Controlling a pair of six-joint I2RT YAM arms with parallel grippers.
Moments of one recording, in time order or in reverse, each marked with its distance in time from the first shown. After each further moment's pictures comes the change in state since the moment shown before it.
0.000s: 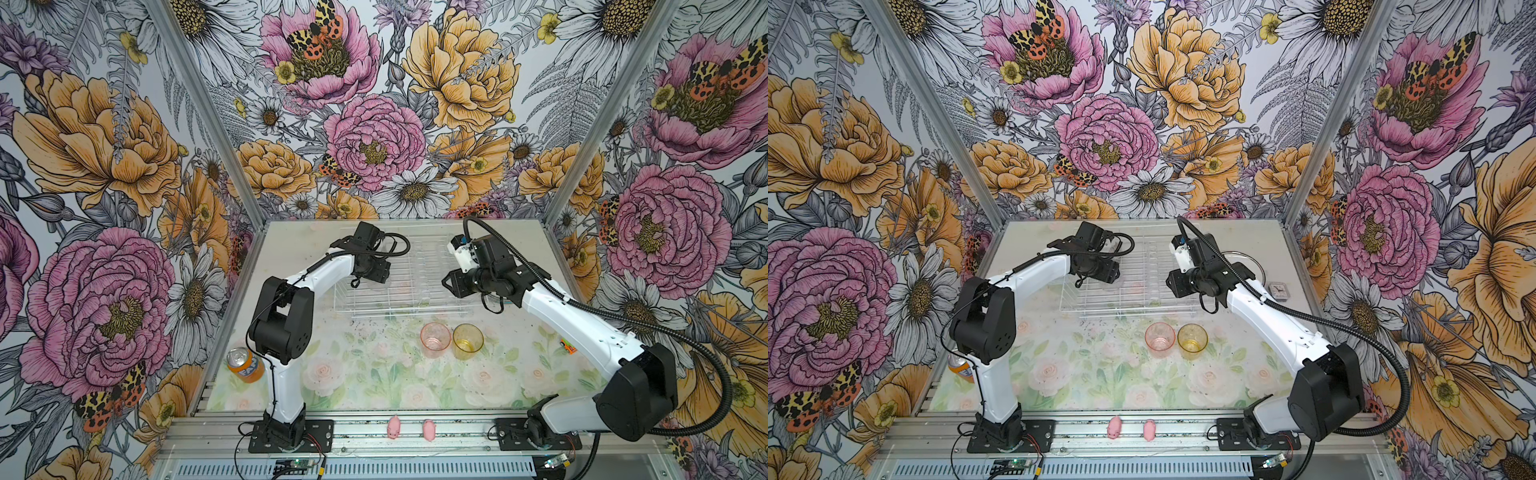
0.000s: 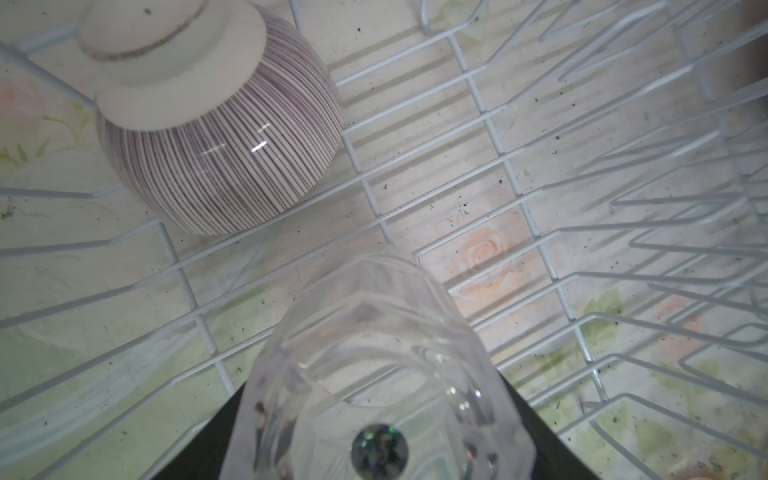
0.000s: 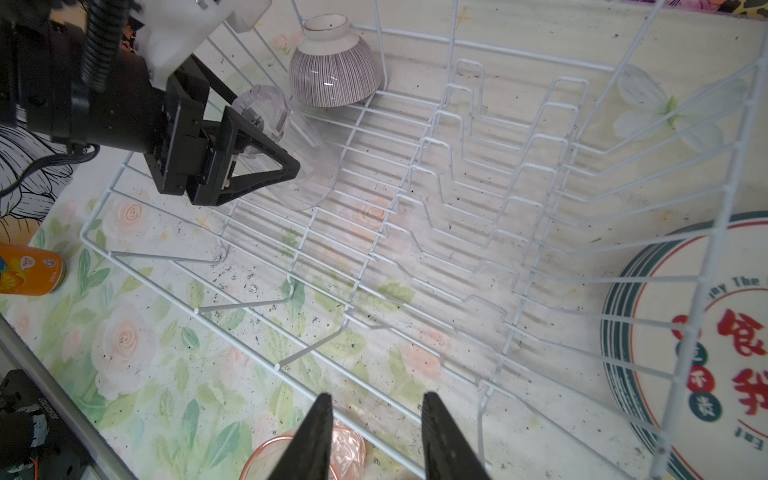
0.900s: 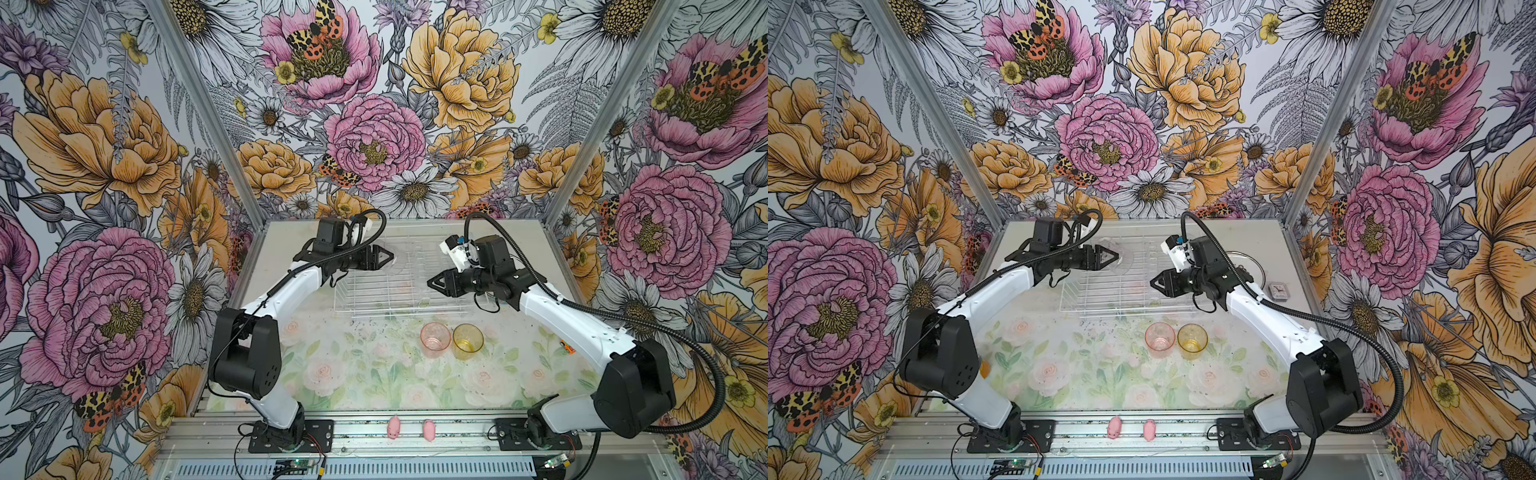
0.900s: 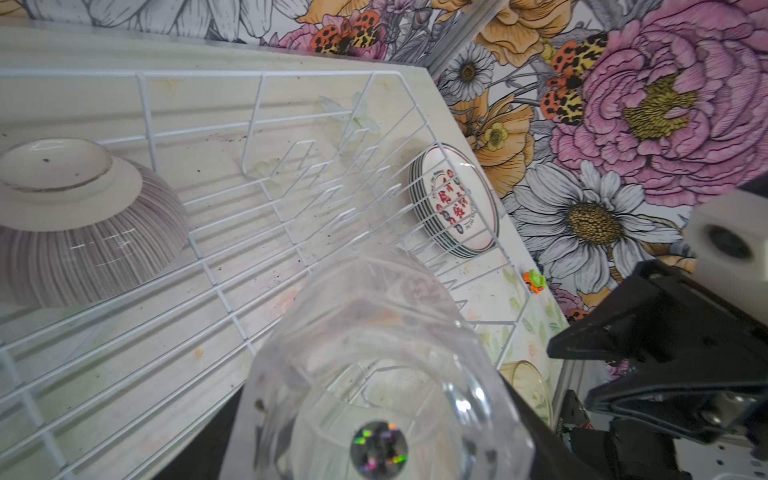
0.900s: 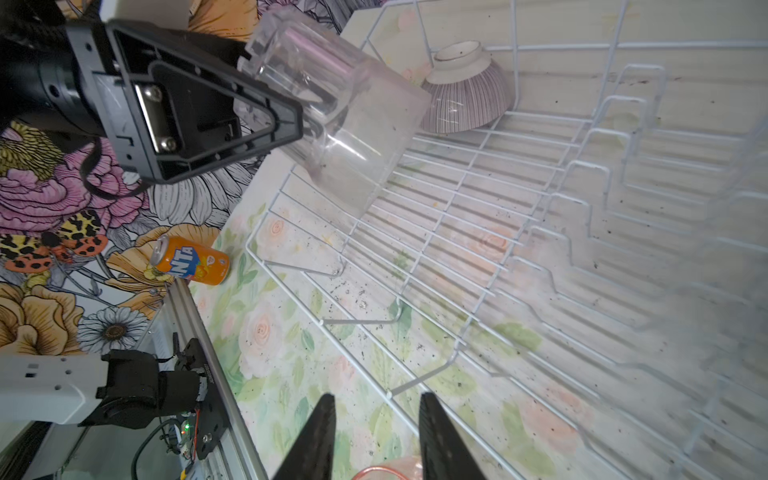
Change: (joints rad) left arm 0.134 -0.314 -0.269 0.393 0.608 -0.243; right arm -0.034 0.012 -0.099 0.267 -0.388 0.109
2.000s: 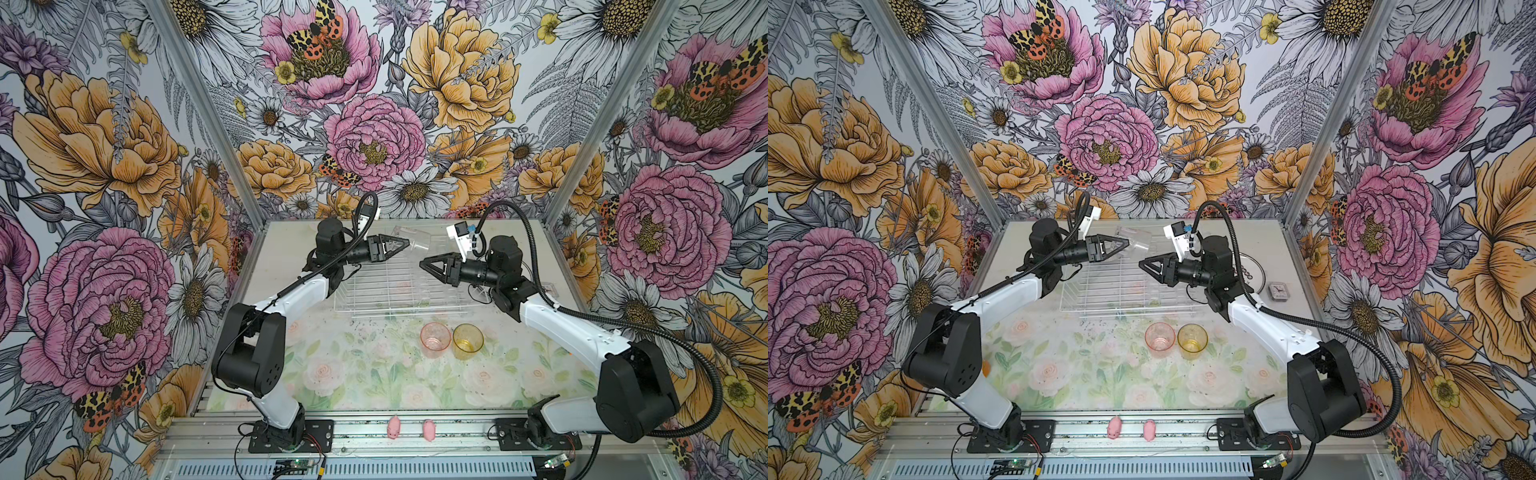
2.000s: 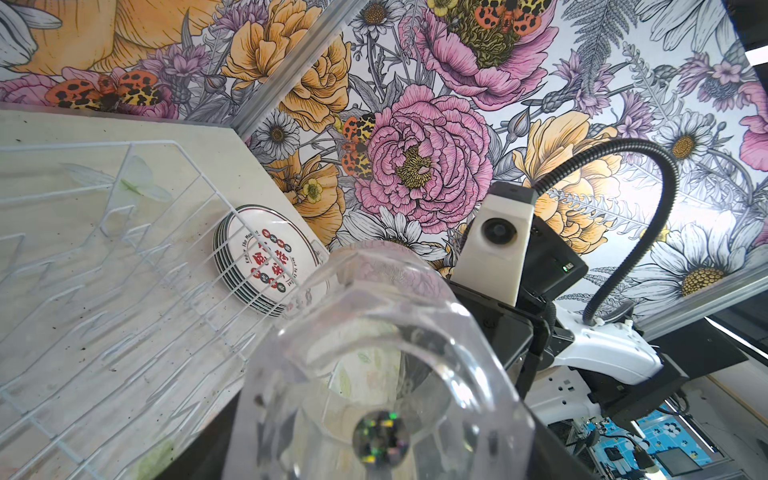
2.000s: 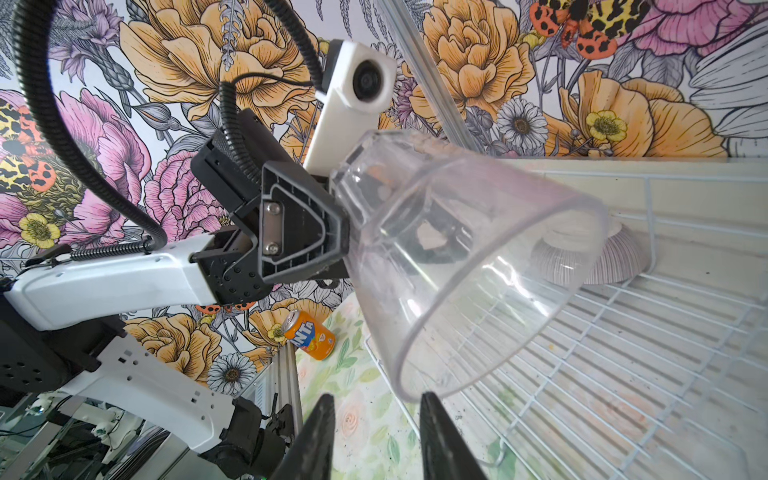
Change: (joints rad) left arm -0.048 0.036 -0.120 0.759 0.329 -0.548; right arm -0.022 -0.023 -0.151 0.660 -0.215 0.291
